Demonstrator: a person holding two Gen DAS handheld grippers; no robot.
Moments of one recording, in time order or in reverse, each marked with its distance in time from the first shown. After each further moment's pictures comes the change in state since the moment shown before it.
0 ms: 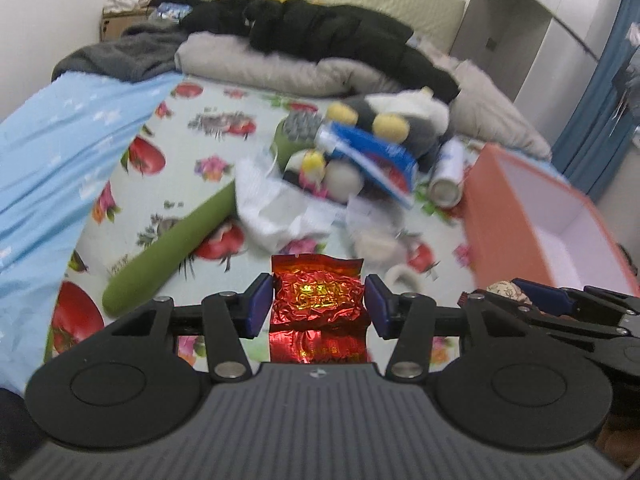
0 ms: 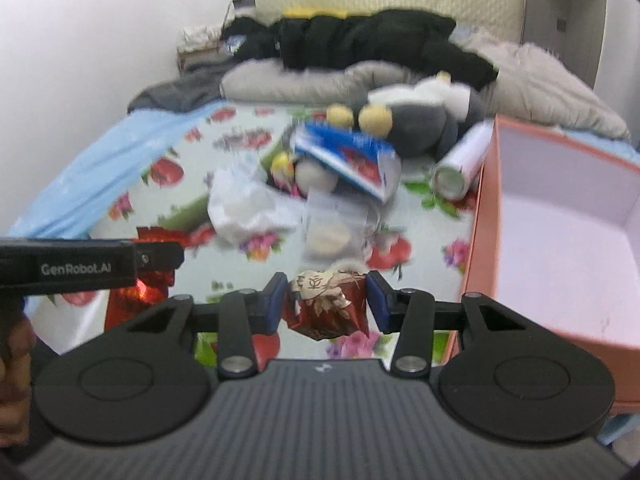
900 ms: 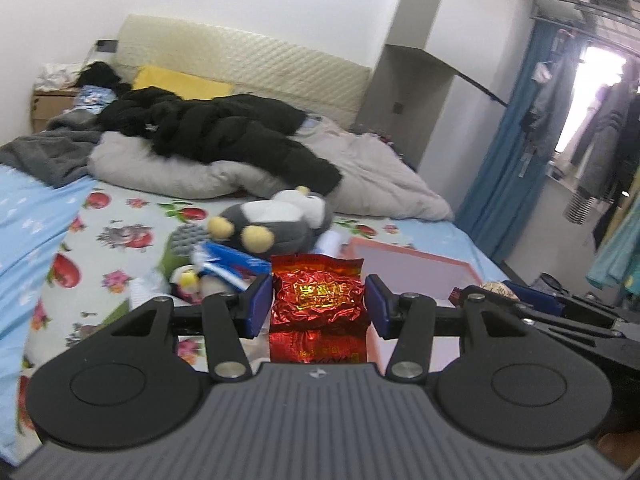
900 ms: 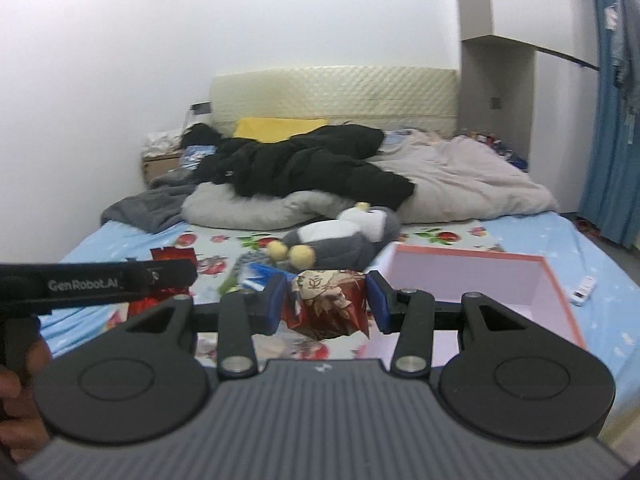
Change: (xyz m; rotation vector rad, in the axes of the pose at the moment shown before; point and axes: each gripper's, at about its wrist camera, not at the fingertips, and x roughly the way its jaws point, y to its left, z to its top) left arm -0.112 -0.102 0.055 0.088 -0.228 -0.236; right arm -0.137 -0.048 0.040 0.069 -0.288 -0.148
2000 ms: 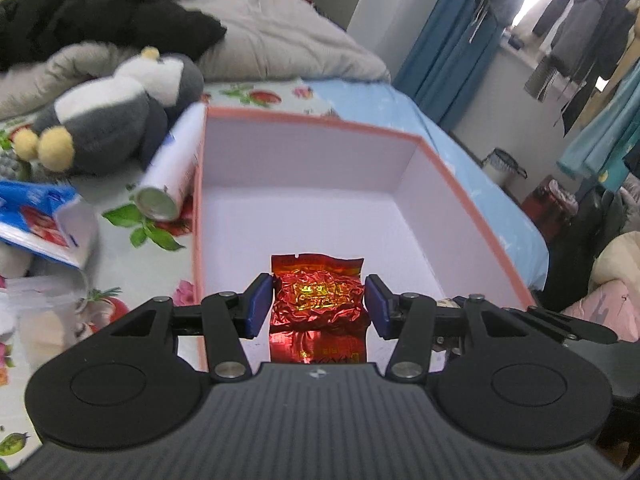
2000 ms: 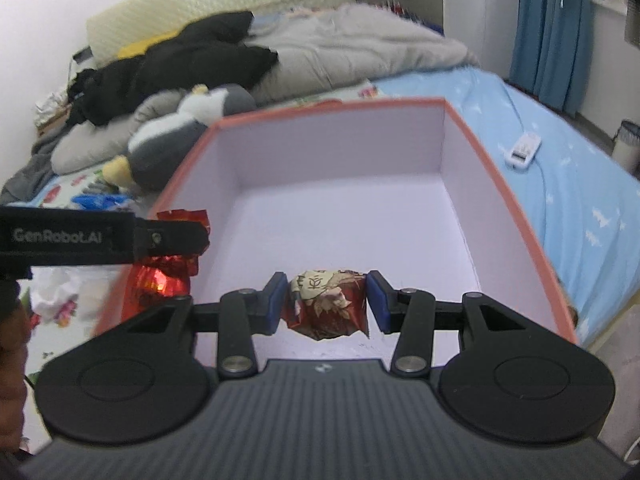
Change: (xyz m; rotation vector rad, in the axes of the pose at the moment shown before) left arm 0.285 -0.119 -0.041 0.120 0.420 -0.199; right arm 0.134 -0.170 -0.078 0.222 0.333 -0.182
